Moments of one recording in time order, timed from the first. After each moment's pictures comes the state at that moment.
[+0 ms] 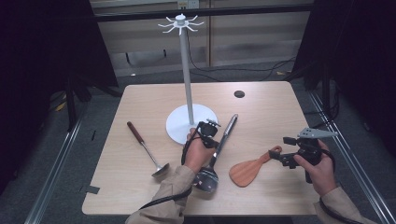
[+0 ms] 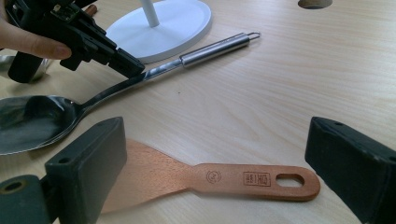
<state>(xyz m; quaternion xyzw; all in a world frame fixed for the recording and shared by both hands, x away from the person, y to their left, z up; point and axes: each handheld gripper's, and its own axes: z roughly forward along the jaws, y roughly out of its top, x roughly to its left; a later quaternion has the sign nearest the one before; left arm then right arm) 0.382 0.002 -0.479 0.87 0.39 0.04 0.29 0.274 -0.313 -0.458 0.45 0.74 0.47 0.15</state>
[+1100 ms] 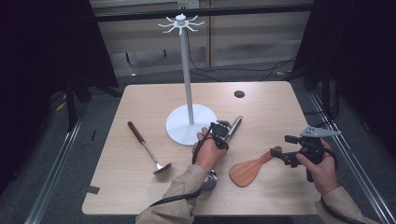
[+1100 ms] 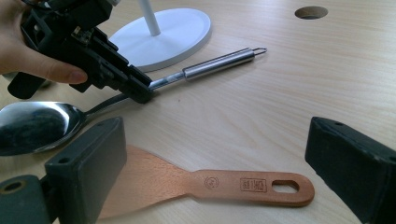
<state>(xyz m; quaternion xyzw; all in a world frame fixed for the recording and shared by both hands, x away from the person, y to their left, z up) 0.376 -0.035 -0.477 0.88 0.42 0.06 0.22 0.274 -0.317 -0.453 0.45 0.74 0.48 0.15</state>
